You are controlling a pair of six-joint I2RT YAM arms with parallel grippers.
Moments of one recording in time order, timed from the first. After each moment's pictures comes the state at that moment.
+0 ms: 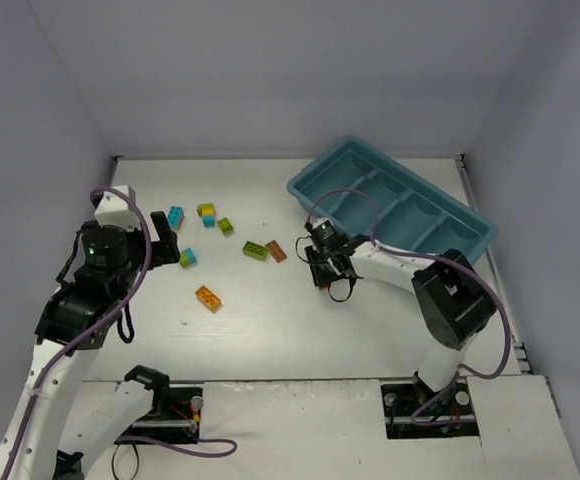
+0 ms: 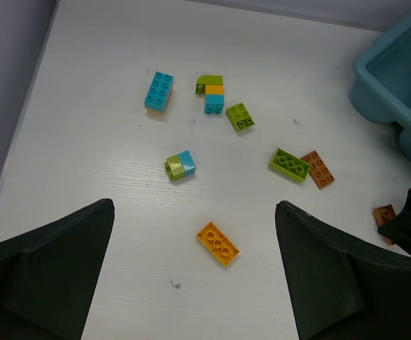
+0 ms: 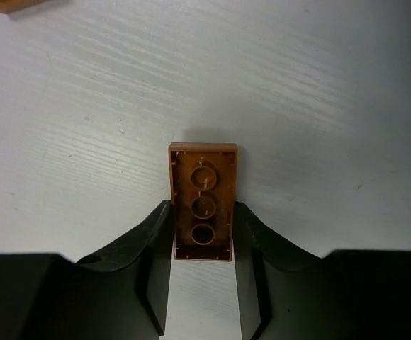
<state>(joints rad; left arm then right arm) -0.32 0.77 1.13 -0.76 -0.32 -0.27 0.65 1.75 1.00 -0.34 0.09 0.30</state>
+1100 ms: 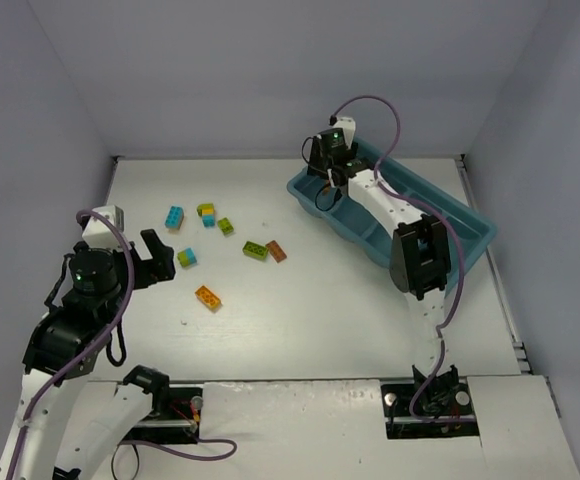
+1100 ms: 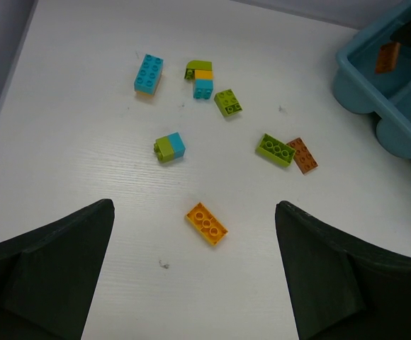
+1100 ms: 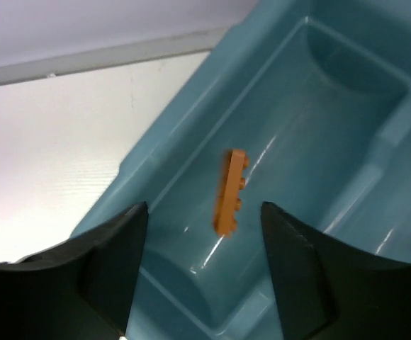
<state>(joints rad) -0.32 0.65 1.08 -0.83 -0.28 -0.33 0.41 2.23 1.94 -0.33 0.33 0.39</state>
